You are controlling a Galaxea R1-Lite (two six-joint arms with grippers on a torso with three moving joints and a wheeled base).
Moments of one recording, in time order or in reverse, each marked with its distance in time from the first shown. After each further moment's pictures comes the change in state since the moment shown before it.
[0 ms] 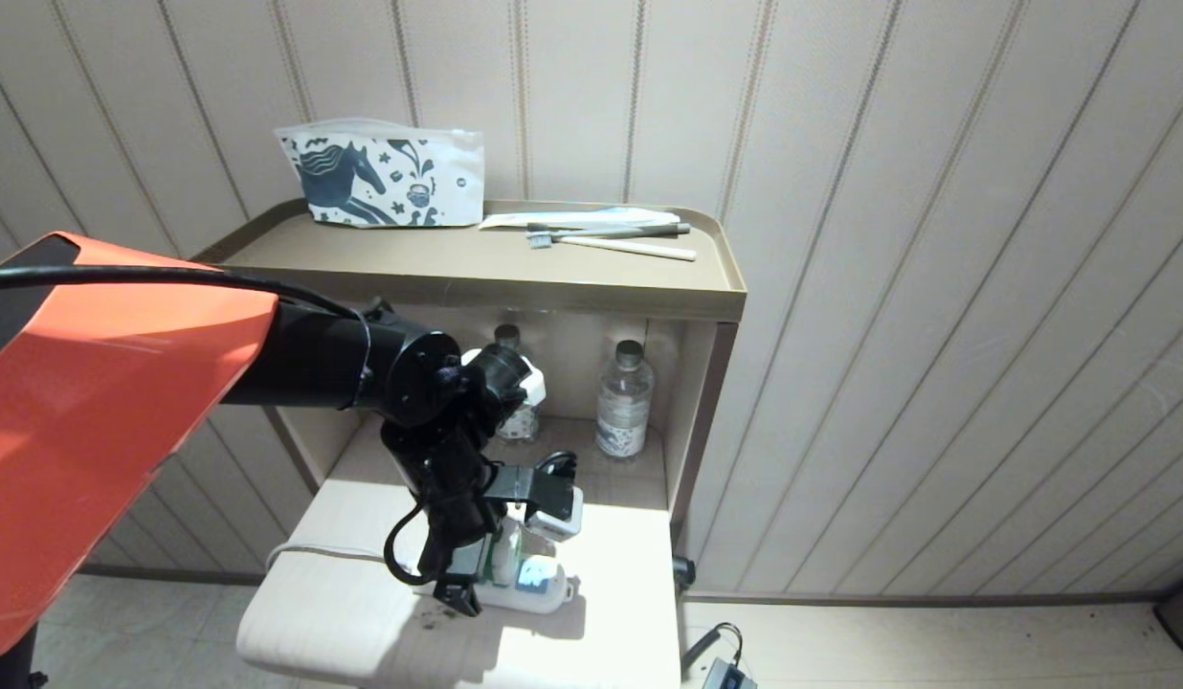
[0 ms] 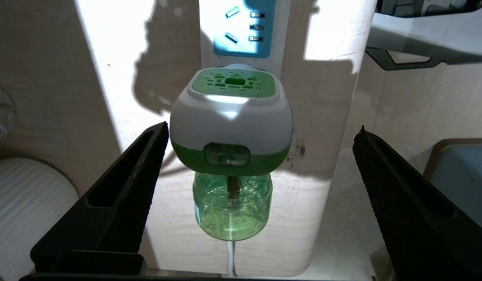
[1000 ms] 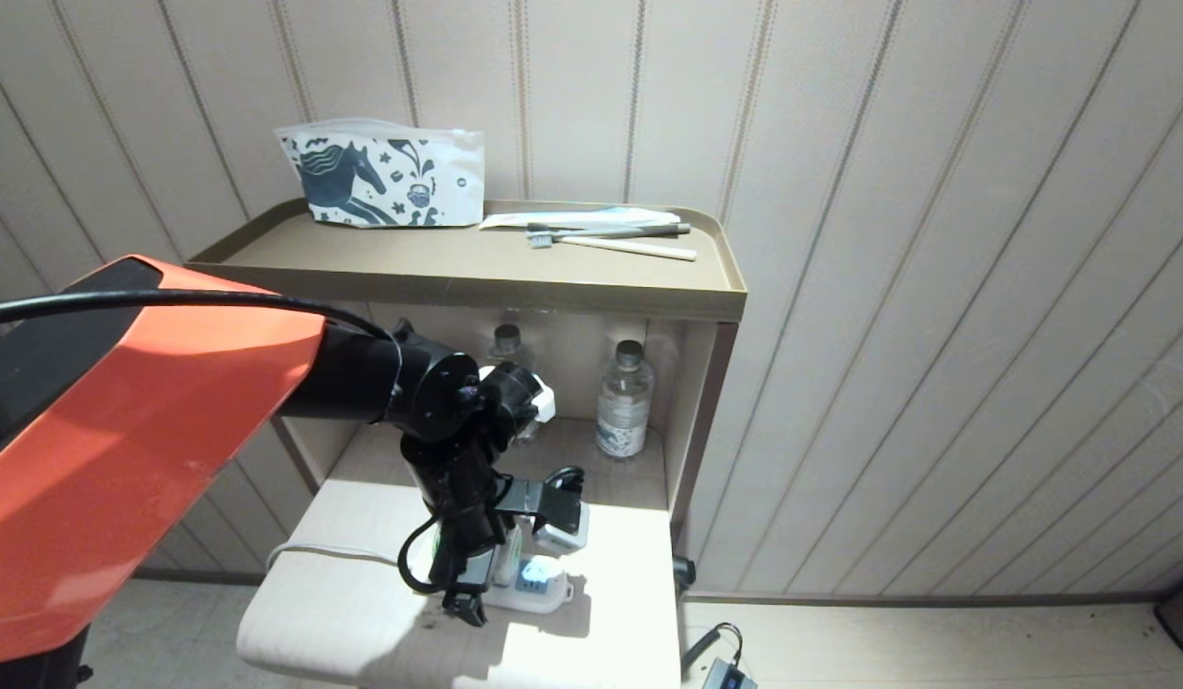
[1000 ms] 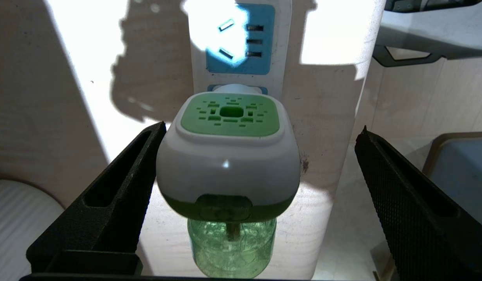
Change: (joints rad) left arm -0.008 0.058 -0.005 -0.023 0.005 0.007; right arm 0.000 0.000 0.000 0.000 0.000 0.000
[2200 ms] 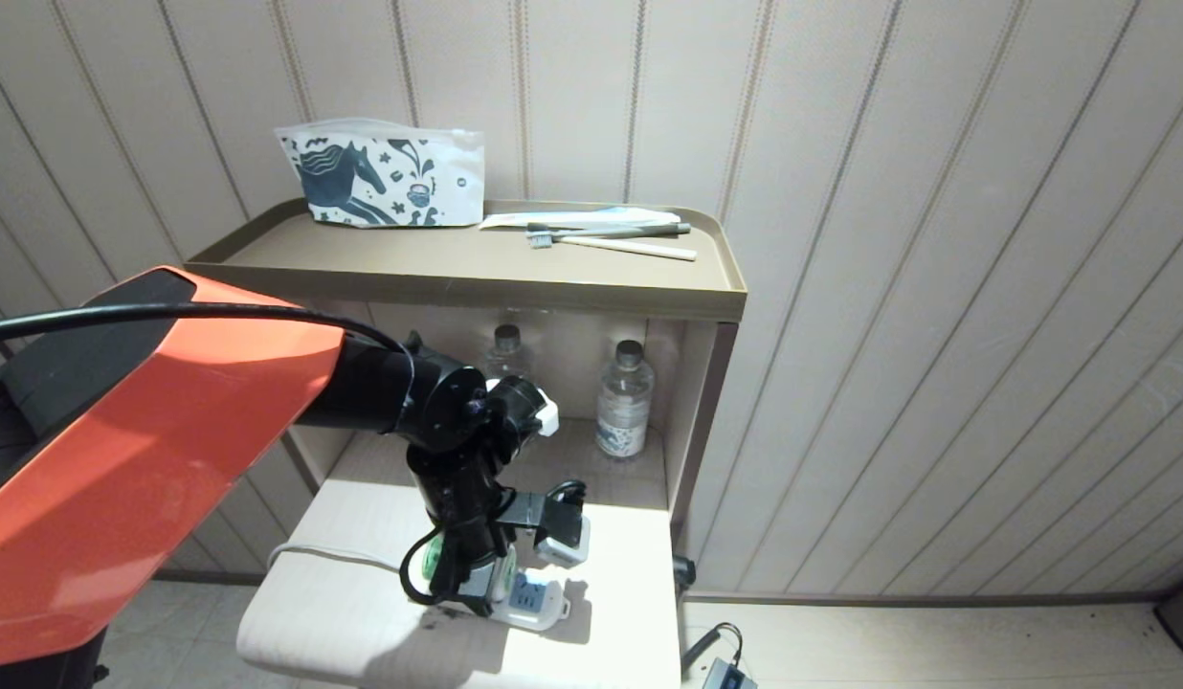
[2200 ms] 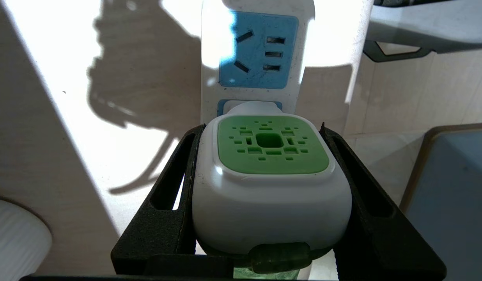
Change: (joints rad) left arm -0.007 0.018 0.015 -0.006 -0.009 0.000; right arm 0.000 0.000 -0.001 0.000 -0.001 -0.010
